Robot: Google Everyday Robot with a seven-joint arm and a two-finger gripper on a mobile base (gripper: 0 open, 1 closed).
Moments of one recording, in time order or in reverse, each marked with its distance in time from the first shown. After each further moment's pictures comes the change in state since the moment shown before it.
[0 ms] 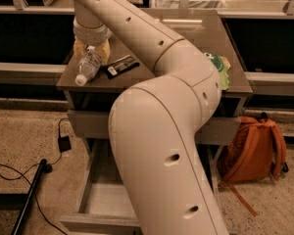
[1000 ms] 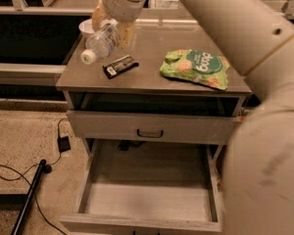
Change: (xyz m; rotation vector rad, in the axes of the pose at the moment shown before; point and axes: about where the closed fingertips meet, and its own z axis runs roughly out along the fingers) arm -0.035 0.046 -0.140 0.315 0.034 0.248
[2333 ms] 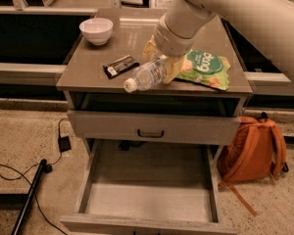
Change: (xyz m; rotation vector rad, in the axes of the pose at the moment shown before) arm -0.007 0.158 -0.026 -0.150 0.050 0.344
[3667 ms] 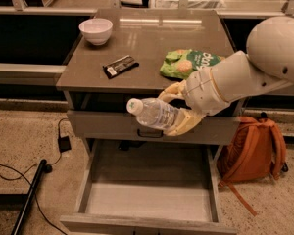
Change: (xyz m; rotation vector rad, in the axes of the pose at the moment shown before) arm -0.094 0.109 -0.013 0.157 -0.399 0.571
